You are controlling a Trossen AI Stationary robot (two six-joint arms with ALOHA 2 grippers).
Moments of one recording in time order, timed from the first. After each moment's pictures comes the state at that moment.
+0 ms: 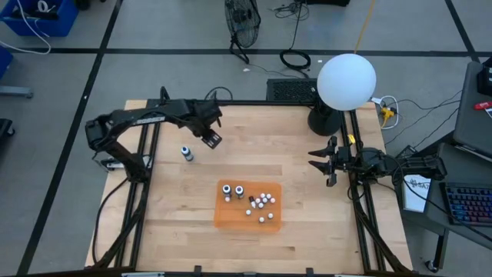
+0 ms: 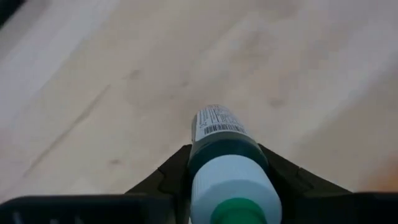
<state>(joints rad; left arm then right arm) 0.45 1.55 1.17 -0.95 -0.04 -0.35 0.04 0.04 0.02 0.07 0.18 0.07</state>
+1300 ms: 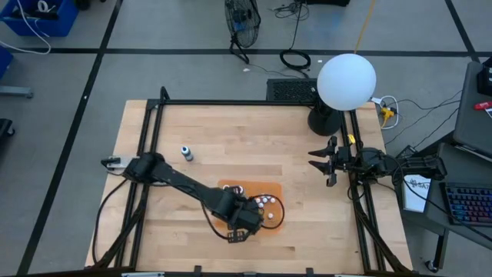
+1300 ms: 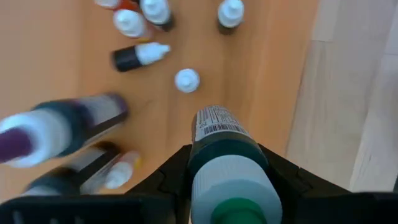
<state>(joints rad) -0.41 2.14 1.92 -1.19 -0.07 -0.52 0.04 0.04 0.02 0.07 0.18 0.07</state>
